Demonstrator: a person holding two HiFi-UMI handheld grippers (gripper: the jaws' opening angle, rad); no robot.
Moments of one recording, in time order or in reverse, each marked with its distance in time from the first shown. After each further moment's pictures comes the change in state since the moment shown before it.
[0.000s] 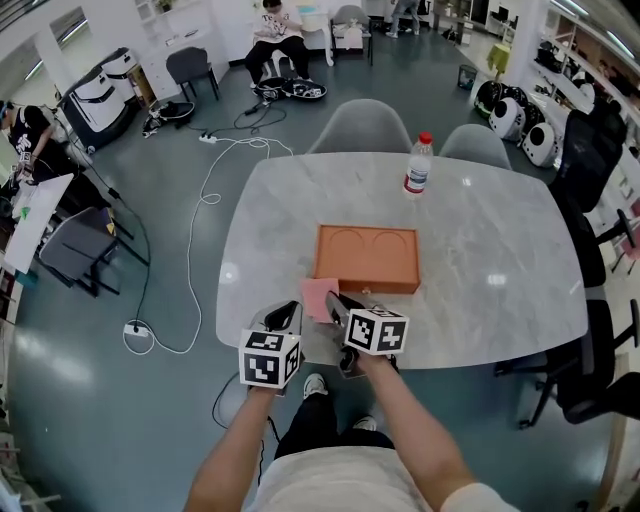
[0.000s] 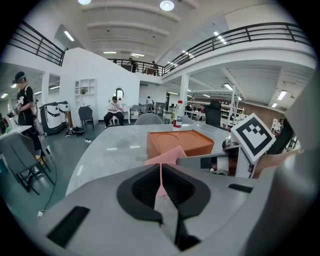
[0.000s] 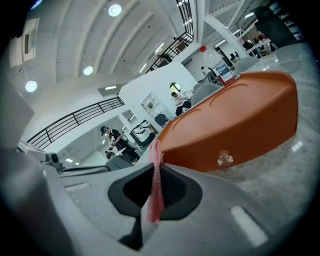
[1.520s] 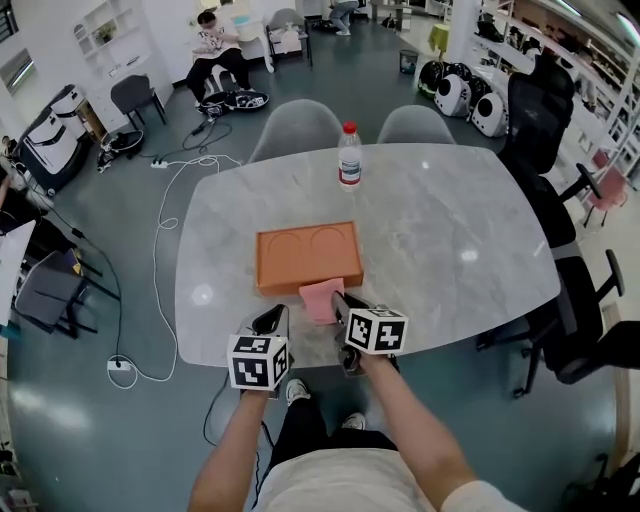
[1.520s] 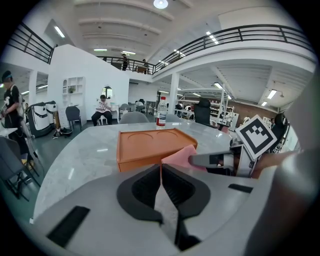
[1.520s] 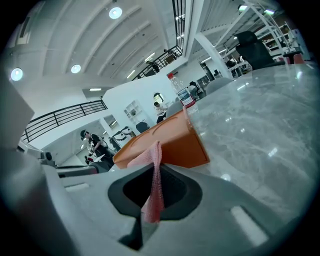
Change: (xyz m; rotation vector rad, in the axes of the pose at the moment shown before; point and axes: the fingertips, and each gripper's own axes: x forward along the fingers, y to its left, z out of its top) left arm 0.039 -0.080 0.009 0.050 0.016 -0.100; right arm -0.095 -0.096 0.029 0.008 -0.103 -0.228
